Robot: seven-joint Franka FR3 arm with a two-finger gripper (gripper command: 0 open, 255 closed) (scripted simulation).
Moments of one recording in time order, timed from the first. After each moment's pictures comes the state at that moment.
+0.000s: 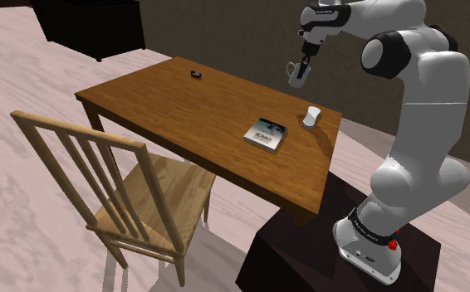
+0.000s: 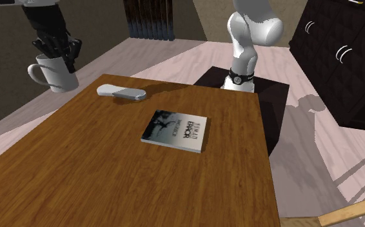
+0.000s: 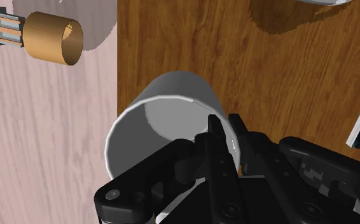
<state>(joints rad) -0.50 0.54 -0.17 -1.26 0.12 1.81 -1.12</state>
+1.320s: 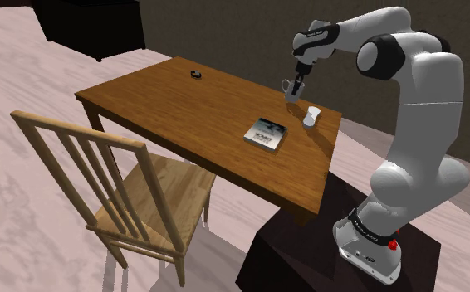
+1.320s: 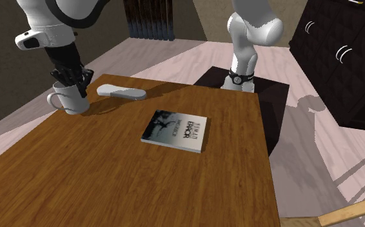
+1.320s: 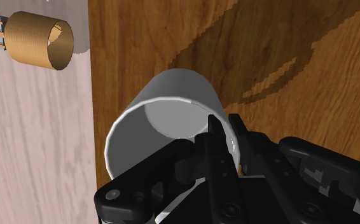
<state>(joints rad) -0.49 0.58 -0.16 -1.43 0.14 2.02 -1.14</state>
